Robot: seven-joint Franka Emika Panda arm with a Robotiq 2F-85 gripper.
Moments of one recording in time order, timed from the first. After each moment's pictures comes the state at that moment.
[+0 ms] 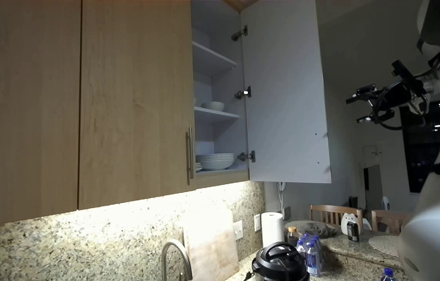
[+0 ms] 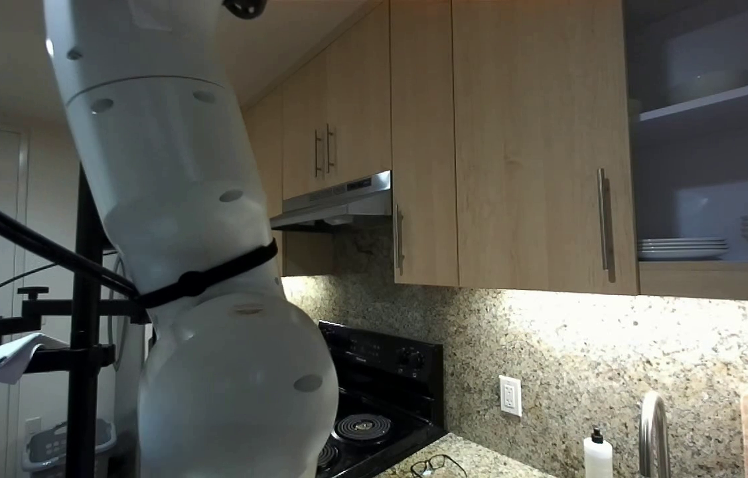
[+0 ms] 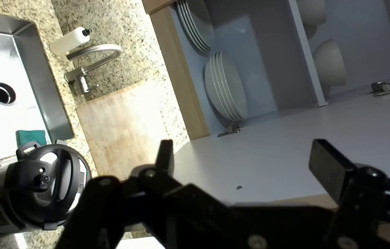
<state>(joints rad) -0.24 -0.28 -1.18 -1.78 1.01 1.42 0.29</state>
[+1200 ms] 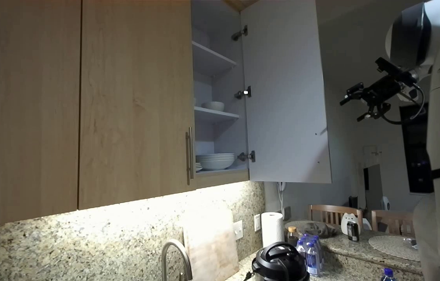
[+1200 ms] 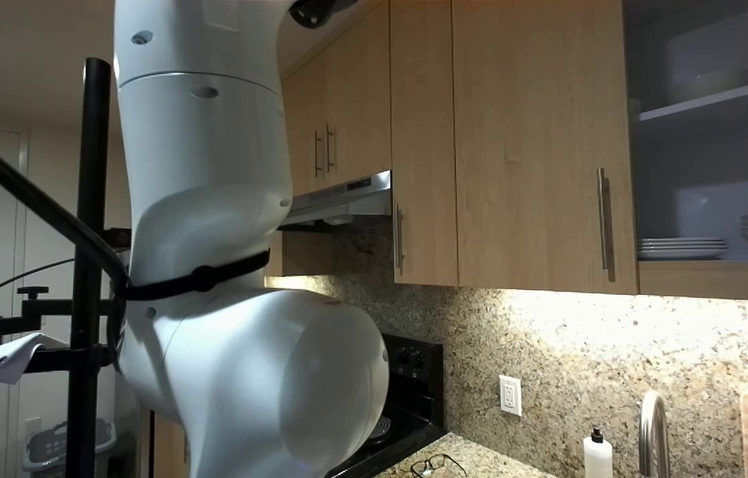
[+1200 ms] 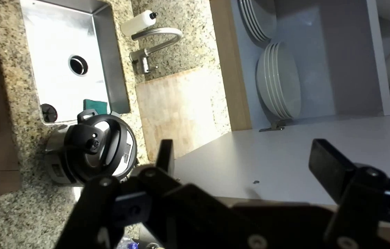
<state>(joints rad) 0.28 -0.14 -1.68 -1.49 0.88 1.28 0.30</state>
